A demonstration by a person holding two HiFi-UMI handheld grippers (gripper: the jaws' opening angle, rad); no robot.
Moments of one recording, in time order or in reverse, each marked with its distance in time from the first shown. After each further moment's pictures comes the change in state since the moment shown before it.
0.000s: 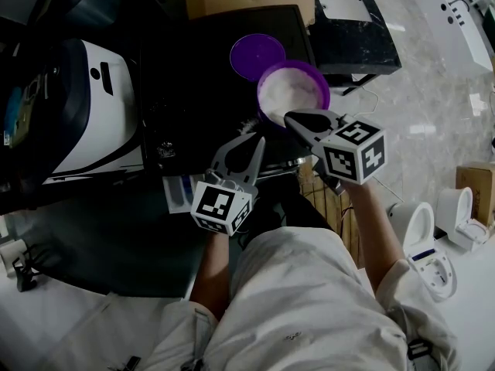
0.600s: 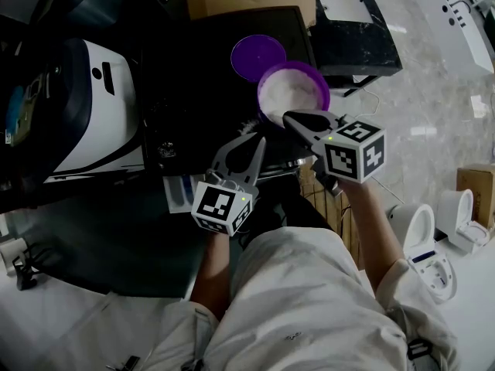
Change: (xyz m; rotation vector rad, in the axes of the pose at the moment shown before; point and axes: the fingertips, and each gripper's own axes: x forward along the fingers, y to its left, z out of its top) left arm 0.000 -0.002 0.003 0.005 -0.006 0.005; right arm 0.001 0.001 0.004 0.074 -0.038 0.023
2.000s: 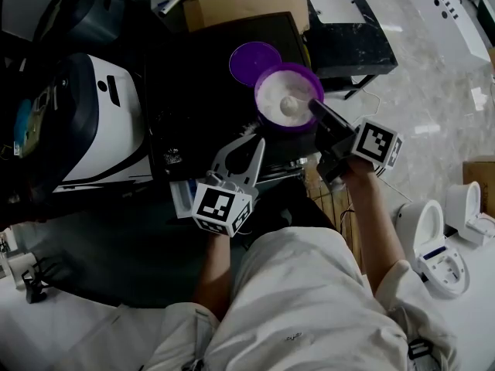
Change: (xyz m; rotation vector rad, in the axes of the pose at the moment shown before) left arm -0.012 -0.011 0.013 0.058 -0.009 -0.033; right arm -0.056 -0.050 0.018 0.644 -0.453 -0.022
